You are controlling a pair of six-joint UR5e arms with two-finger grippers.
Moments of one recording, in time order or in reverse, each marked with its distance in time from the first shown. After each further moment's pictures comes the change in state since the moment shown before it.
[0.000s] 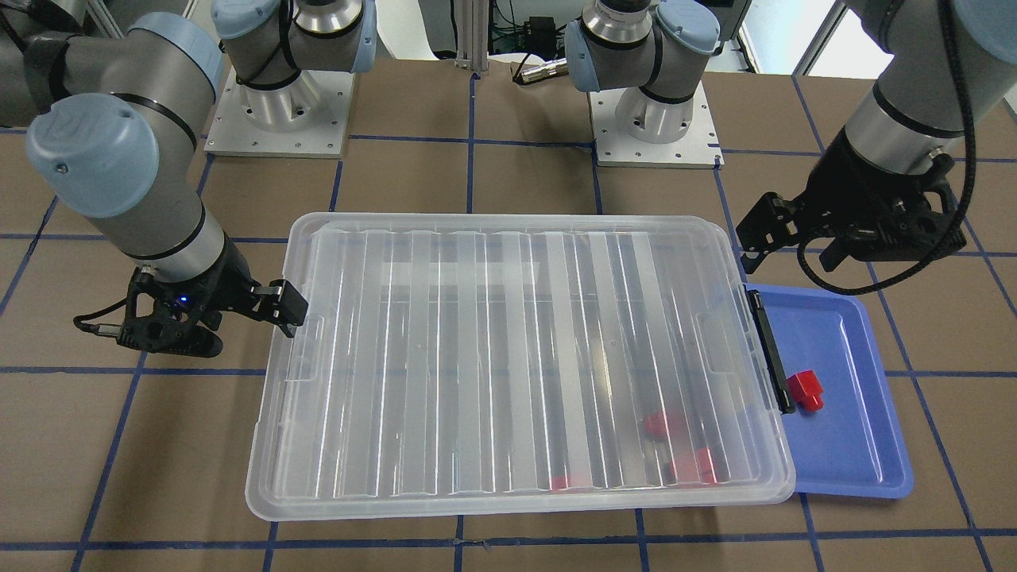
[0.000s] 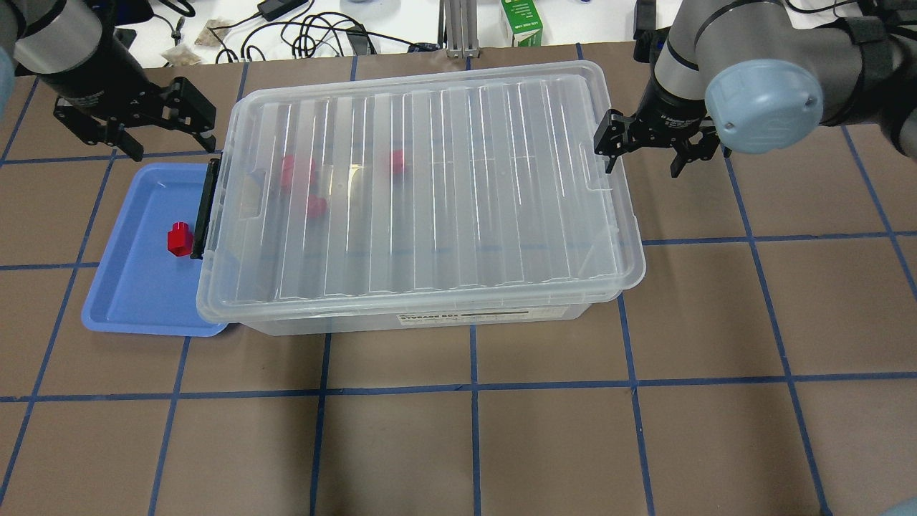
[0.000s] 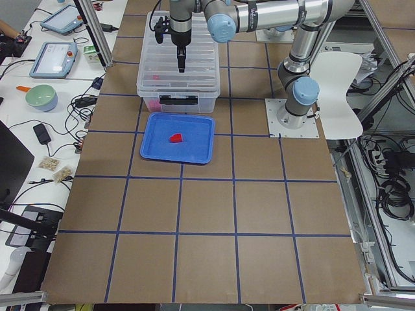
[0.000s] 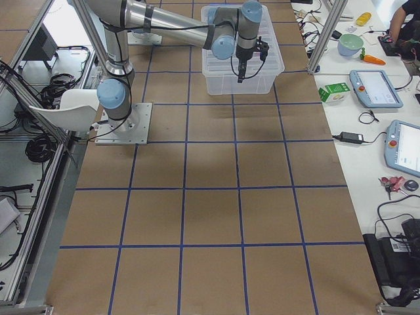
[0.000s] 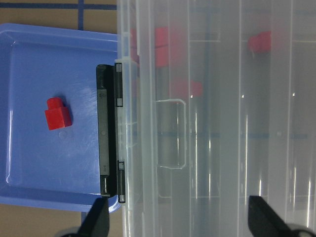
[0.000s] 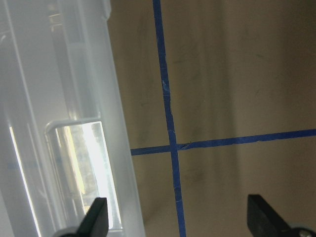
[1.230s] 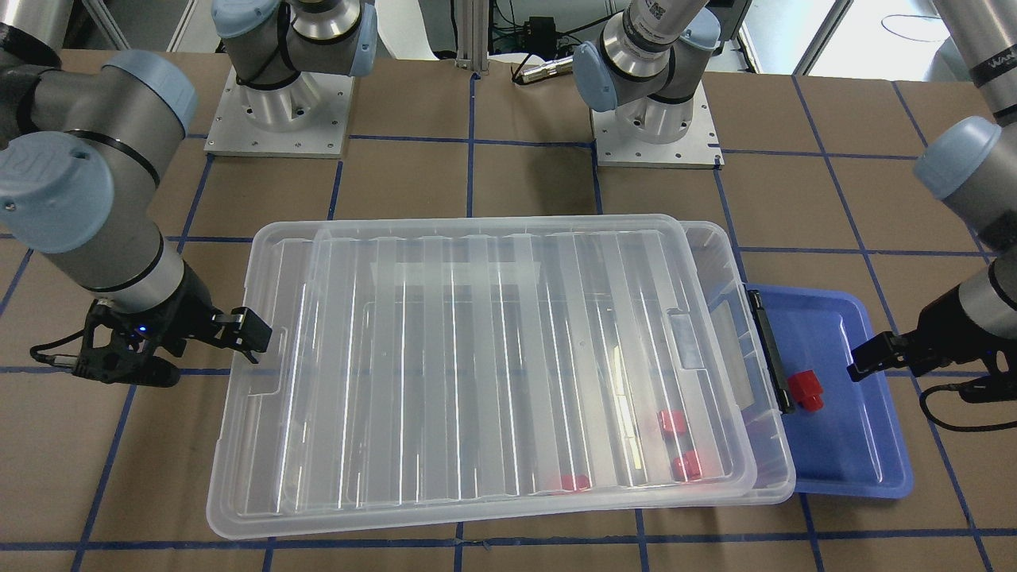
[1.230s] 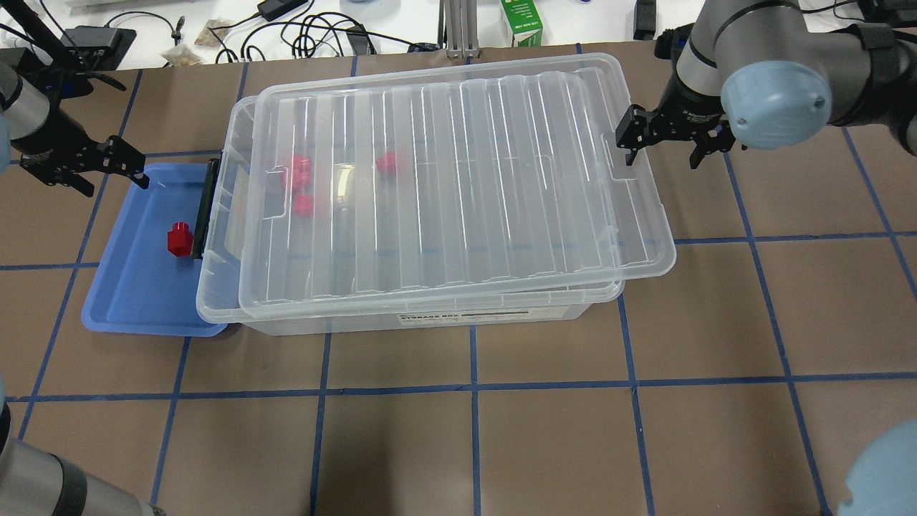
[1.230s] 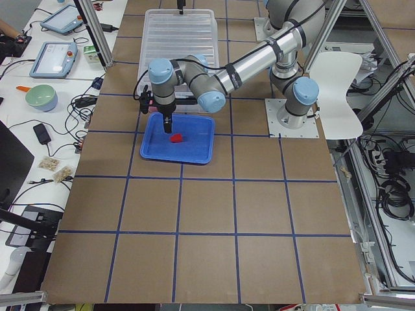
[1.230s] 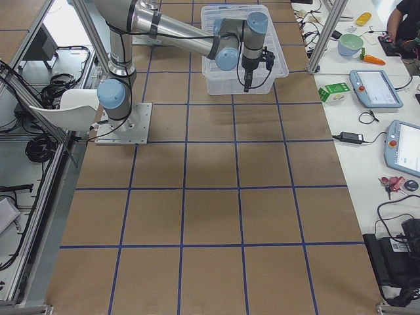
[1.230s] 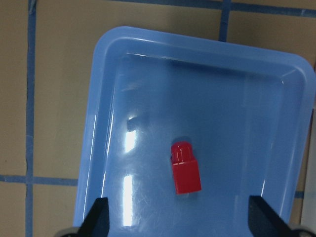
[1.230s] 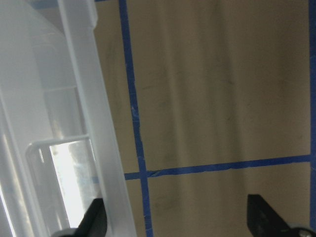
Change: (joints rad) left arm 0.264 -0.317 -0.034 0.303 -0.011 0.260; right arm -0.078 0.037 -0.005 -0.056 -0.016 -0.092
